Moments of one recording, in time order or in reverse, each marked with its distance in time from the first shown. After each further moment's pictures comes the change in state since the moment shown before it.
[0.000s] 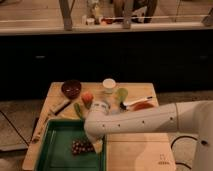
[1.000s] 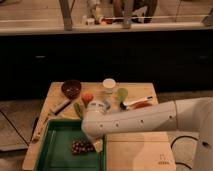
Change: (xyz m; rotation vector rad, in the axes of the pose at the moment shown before) arm 0.002 0.001 -0.010 -0.005 0.057 -0.004
